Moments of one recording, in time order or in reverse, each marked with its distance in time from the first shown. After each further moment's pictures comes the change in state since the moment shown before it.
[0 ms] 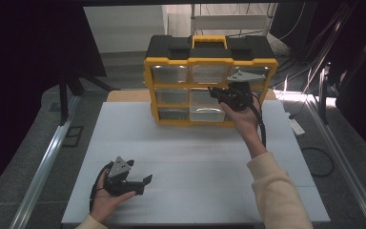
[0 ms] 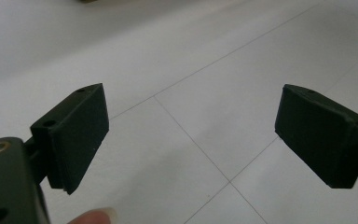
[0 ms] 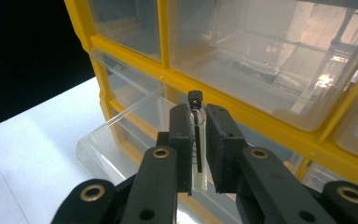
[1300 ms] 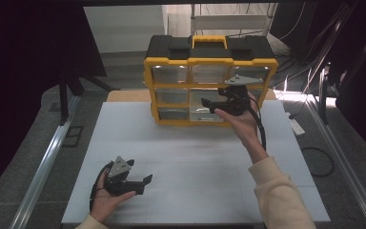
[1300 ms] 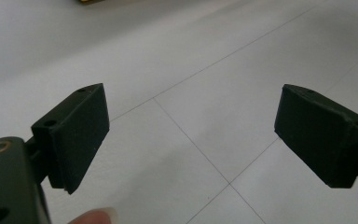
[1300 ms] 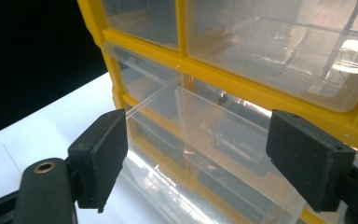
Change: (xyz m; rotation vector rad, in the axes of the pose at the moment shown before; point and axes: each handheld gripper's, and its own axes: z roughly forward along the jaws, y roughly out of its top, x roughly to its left) left arm 0.000 0.001 0.000 -0.005 -0.002 0.004; right arm 0.012 -0.006 0.000 0.015 0.018 0.039
